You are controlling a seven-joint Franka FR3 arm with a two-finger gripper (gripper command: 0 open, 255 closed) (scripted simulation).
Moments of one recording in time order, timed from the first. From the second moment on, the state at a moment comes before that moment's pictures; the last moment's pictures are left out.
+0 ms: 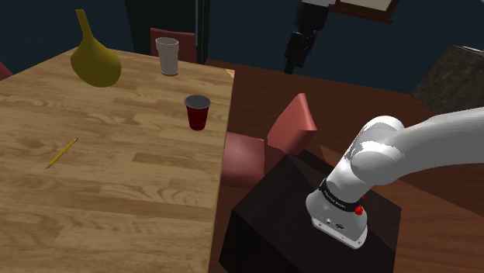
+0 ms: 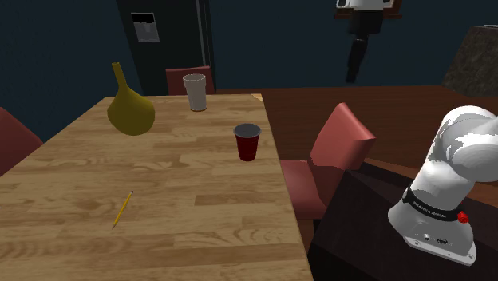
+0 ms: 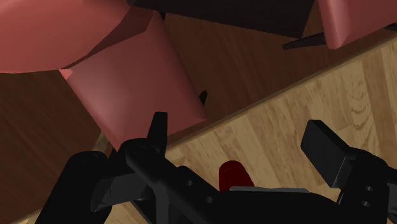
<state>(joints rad) 0.02 -0.78 -0.01 -2.35 0.02 1.53 -0.10</state>
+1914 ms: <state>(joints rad) 0.10 0.17 -0.02 -1.94 0.24 2.04 -0.25</state>
